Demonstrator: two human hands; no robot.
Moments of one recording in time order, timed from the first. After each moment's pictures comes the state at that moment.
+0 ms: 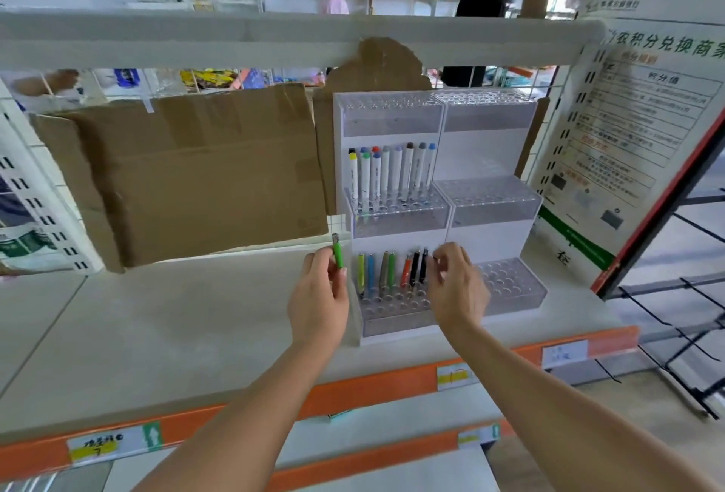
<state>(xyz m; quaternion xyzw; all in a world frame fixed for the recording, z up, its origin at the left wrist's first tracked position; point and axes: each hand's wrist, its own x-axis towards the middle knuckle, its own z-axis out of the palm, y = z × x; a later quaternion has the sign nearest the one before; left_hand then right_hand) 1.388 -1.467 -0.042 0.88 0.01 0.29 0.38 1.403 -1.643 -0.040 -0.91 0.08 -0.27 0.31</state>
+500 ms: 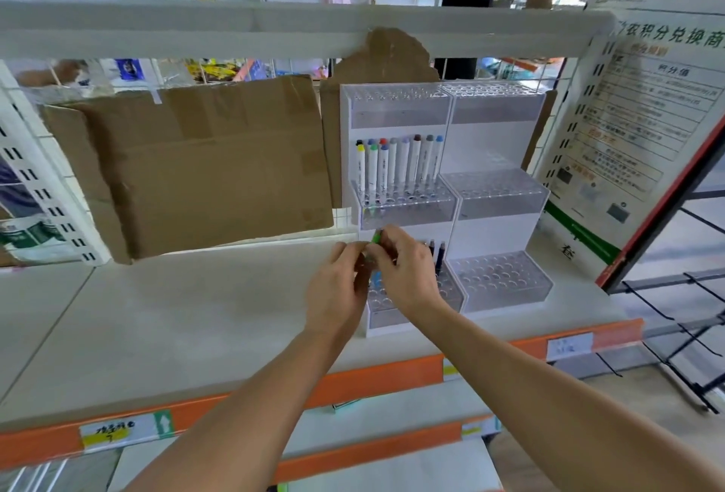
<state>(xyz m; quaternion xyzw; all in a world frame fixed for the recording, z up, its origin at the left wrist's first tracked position) 1.385 -1.468 -0.035 0.86 -0.13 0.29 0.39 1.396 -1.580 -0.008 -0.87 -0.09 -0.18 0.46</state>
